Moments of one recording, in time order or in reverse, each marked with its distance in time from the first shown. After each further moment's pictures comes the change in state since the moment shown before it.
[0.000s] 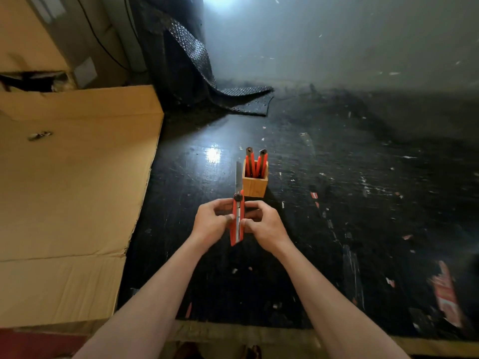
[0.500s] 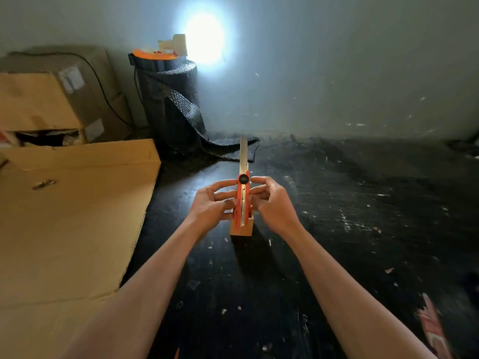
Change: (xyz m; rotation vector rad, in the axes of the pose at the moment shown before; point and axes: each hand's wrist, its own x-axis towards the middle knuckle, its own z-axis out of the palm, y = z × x) left_hand -0.002 0.135 -0.006 -0.285 -0.164 0.187; right_hand 0.004 -0.122 -0.075 -0.067 0.148 -0.294
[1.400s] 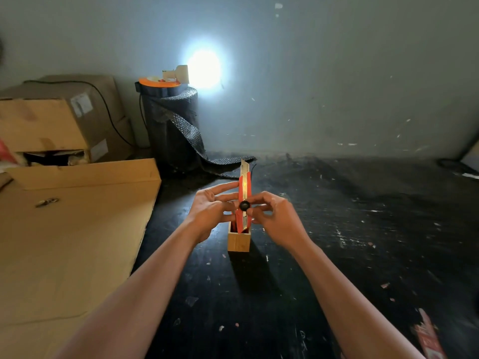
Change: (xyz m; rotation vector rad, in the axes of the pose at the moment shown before) left_hand -0.013 0.041 0.012 -0.040 -0.047 0.047; right_hand -0.023 -0.026 -0.022 -0.234 -0.006 -0.127
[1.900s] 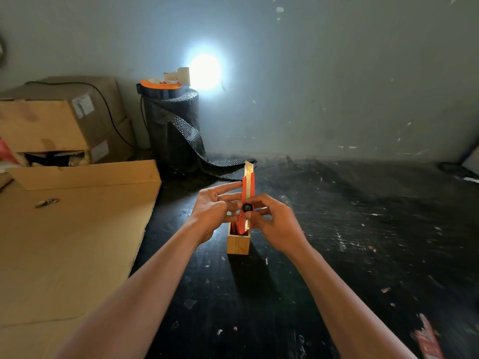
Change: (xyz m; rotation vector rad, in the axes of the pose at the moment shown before) left_hand 0.004 0.004 0.009 0.043 0.046 0.018; right_hand -0.004 -0.004 0.000 0.017 -0.020 0.011
